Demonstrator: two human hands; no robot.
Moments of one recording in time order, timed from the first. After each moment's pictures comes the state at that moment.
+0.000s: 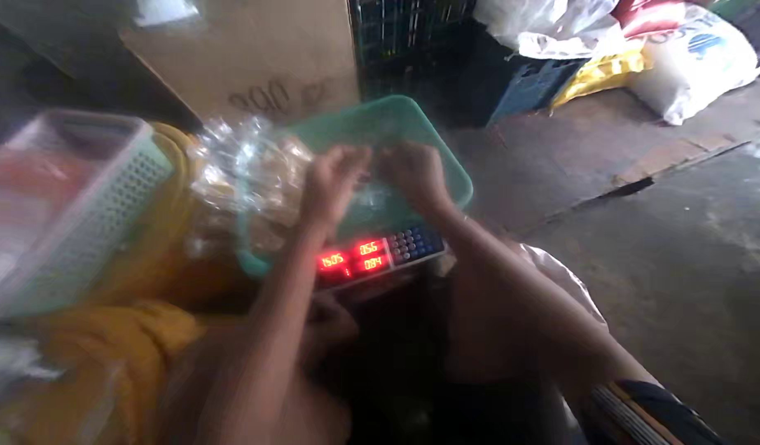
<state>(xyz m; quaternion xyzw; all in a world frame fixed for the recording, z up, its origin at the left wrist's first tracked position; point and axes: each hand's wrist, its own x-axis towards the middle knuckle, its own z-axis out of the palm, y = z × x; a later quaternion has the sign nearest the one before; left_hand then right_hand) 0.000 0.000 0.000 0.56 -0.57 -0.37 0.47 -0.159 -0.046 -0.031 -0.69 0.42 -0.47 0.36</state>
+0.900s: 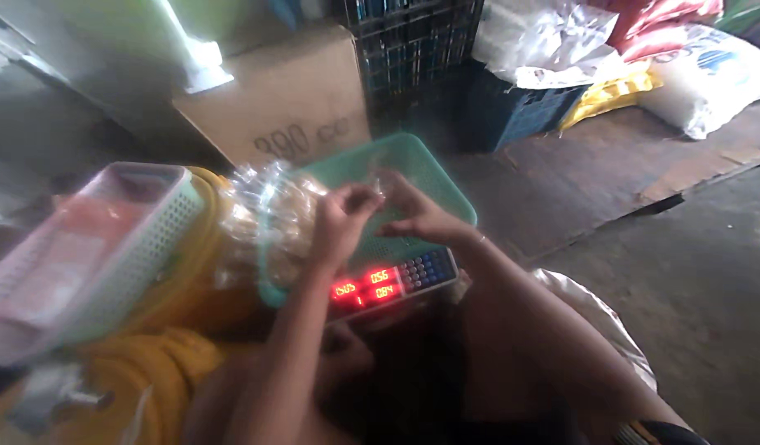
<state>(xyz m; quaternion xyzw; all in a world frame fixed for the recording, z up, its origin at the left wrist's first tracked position) -0.006 0.015 0.012 0.53 -0.60 -0.34 0.50 -0.177 -0.041 -0.013 -0.73 0.23 -0.34 0.54</state>
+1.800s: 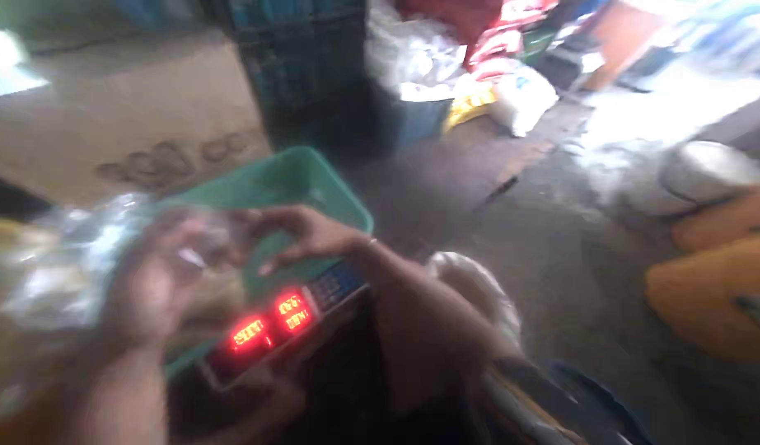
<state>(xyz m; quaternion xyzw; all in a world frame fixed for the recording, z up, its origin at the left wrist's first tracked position) 0.040 0.009 0.007 0.38 -0.57 -0.49 0.55 -0.172 -0.047 -0.019 -0.72 0.08 -0.39 0.57</state>
